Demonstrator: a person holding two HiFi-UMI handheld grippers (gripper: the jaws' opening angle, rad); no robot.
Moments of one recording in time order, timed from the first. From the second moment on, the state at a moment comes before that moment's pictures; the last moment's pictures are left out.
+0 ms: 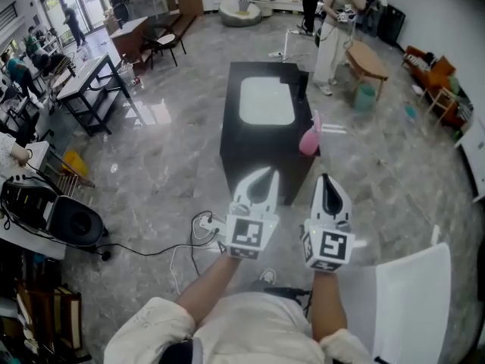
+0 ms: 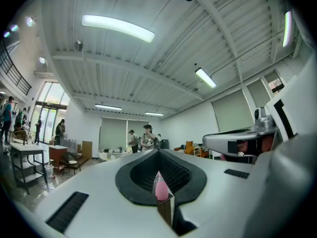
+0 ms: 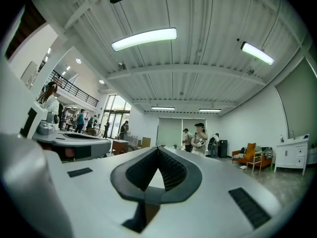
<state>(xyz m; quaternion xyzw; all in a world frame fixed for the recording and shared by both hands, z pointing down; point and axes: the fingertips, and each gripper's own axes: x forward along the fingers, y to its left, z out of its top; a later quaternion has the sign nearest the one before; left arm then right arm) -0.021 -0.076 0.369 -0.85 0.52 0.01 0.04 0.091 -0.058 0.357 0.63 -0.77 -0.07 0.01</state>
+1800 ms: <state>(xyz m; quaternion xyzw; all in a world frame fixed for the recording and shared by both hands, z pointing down) 0.001 -0.398 0.375 -0.88 0.47 0.03 0.03 0.120 -0.365 0.370 0.68 -0.72 -0.06 0.06</state>
